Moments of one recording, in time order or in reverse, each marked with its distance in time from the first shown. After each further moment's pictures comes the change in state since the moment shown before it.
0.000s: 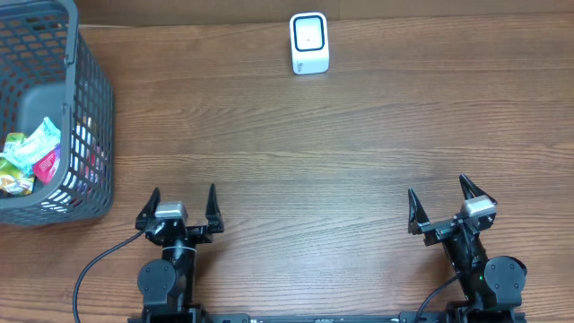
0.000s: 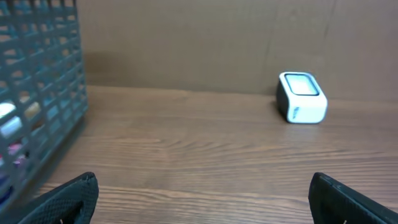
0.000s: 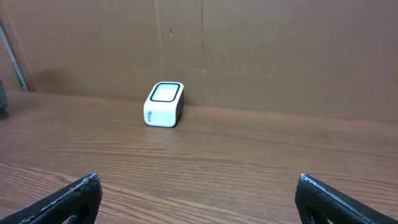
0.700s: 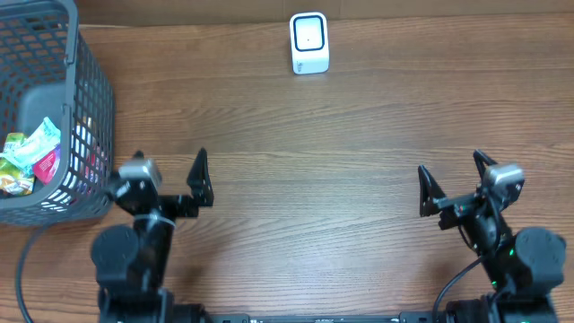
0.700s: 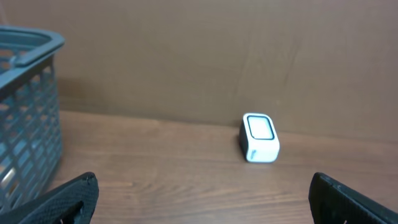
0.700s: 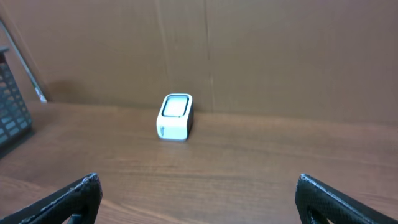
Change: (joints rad) left arm 0.000 0.491 0.636 -0.209 0.099 -0.089; right arm 0.000 0.404 0.490 -0.209 -0.022 0.043
